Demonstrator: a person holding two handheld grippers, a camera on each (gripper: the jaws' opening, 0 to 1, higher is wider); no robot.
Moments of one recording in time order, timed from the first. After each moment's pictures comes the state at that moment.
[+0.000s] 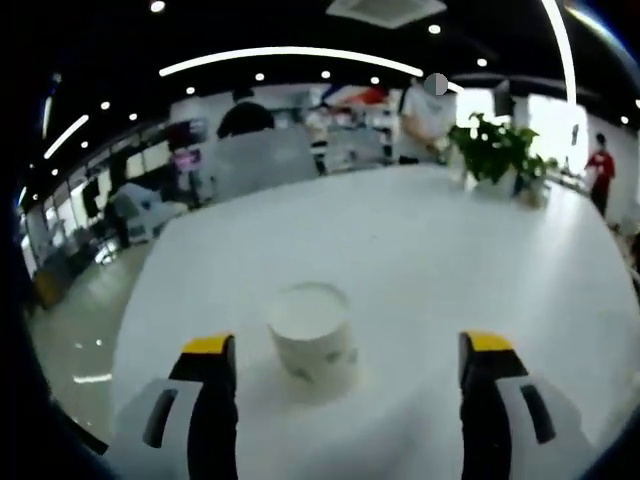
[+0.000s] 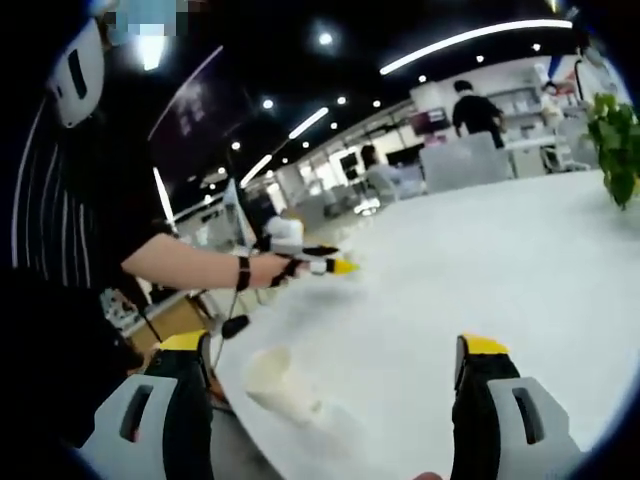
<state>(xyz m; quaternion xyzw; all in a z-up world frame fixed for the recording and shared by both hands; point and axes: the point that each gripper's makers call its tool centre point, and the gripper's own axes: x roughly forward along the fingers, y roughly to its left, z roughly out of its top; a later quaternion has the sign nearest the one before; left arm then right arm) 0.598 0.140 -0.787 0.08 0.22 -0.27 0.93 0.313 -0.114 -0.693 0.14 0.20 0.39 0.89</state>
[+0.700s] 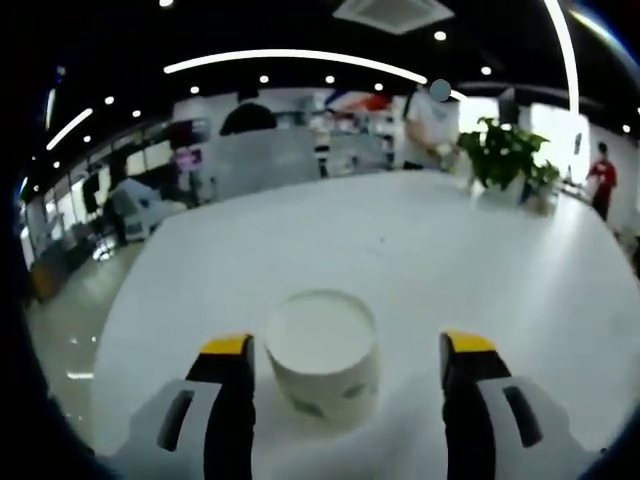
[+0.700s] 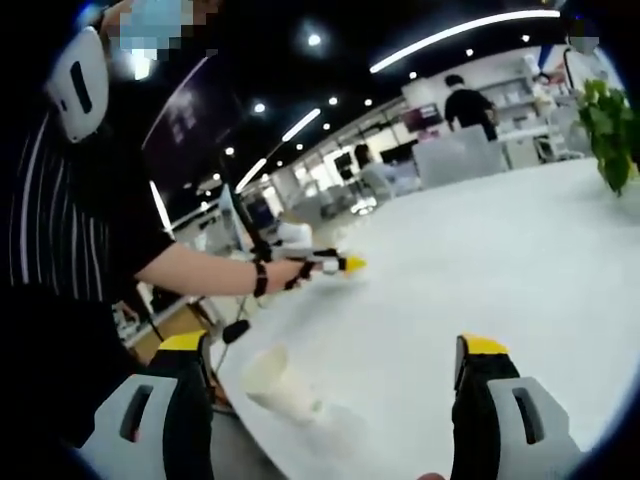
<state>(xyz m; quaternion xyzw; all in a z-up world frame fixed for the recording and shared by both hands) 0.628 0.135 -0.804 0.07 0.21 -0.27 0.94 0.315 -0.120 -0.694 0.15 0.20 0.38 0.89</state>
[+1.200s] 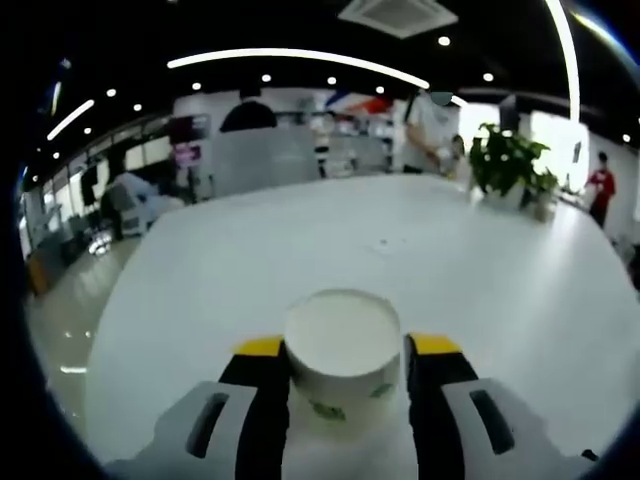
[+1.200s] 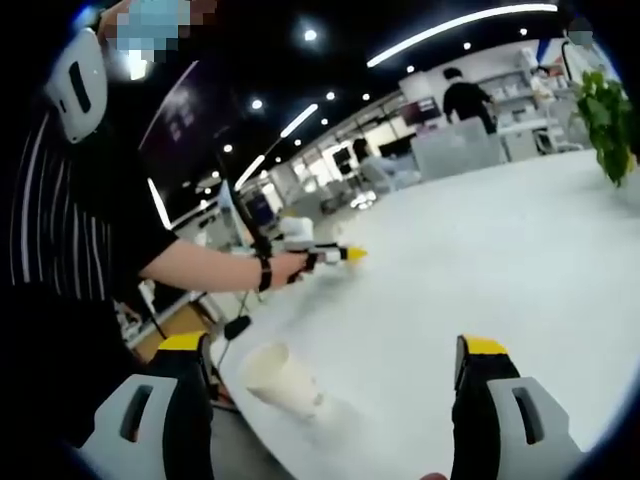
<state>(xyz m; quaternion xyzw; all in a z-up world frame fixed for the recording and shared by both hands) 0.632 0.136 -0.804 0.05 0.21 -0.28 0.94 0.313 -0.120 -0.700 0.16 0.21 0.38 0.89</state>
